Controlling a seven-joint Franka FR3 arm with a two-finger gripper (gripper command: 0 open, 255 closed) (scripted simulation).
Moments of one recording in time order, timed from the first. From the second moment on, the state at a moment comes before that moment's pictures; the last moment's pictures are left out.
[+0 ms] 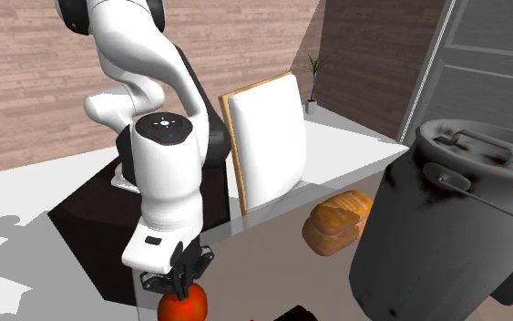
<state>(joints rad) -0.61 0.37 -0.27 -1.94 -0.03 2.32 -0.05</state>
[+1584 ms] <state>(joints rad) -0.63 0.52 -0.24 -1.96 0.01 2.49 -0.06</state>
